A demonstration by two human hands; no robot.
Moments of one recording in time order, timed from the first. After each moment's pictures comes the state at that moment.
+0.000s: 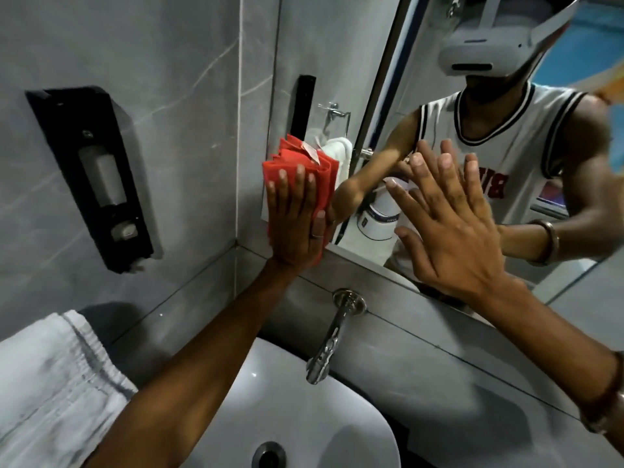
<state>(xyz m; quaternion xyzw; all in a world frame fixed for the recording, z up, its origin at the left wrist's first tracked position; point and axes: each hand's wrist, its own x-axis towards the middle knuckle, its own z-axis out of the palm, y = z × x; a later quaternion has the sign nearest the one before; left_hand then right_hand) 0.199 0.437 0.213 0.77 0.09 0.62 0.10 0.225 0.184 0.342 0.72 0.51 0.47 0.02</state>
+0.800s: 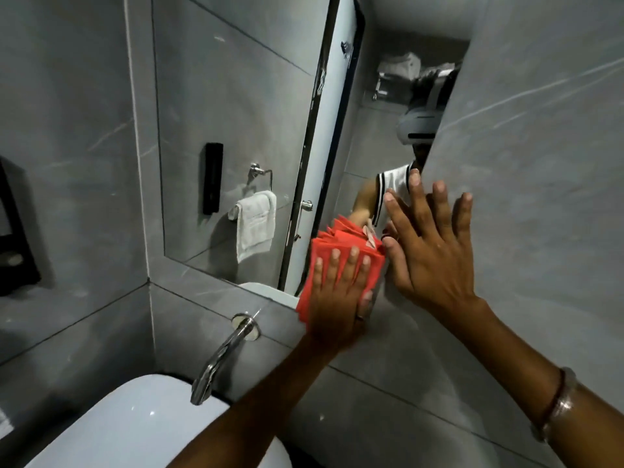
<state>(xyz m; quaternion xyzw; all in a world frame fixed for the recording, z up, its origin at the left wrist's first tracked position) 0.242 0.139 0.246 0.82 0.04 0.57 0.06 0.263 -0.009 0.405 0.73 0.38 0.57 -0.01</state>
